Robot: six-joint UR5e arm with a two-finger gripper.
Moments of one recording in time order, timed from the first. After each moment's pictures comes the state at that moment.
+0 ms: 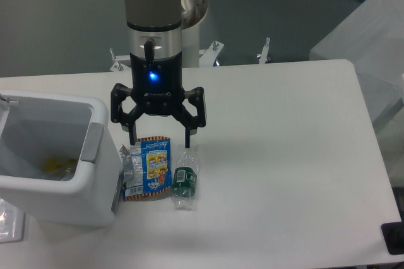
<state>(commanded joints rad) 2.28 -1.74 -1.45 -1.01 1.43 0.32</state>
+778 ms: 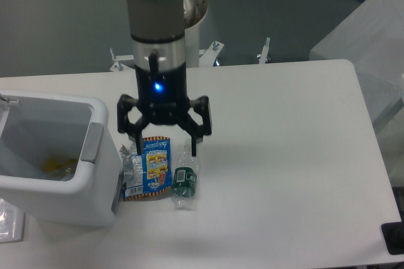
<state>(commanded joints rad) 2.29 -1.84 -1.47 -0.90 1.45 0.30</state>
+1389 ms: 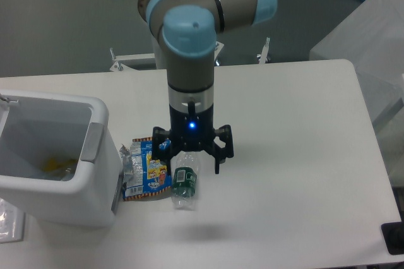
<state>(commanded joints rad) 2.35 -1.90 -1.62 -0.89 1.43 0.30</state>
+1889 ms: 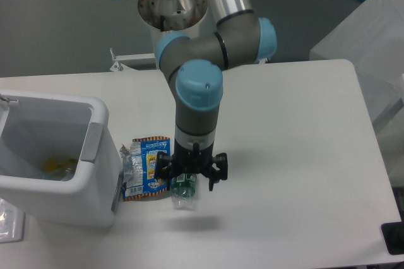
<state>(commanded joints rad) 2.35 -2.01 -1.62 -0.89 1.40 0.33</state>
